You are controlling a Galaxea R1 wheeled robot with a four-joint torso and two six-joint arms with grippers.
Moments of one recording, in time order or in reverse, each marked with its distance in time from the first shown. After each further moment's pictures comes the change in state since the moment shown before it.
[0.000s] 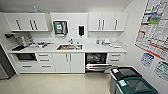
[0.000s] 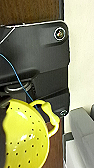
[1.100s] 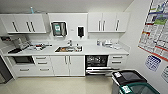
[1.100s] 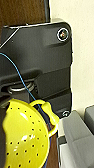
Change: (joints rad) left arm 0.005 0.006 0.000 0.000 -0.001 0.000; right arm -0.005 -0.006 0.000 0.000 -0.003 -0.001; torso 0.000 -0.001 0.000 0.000
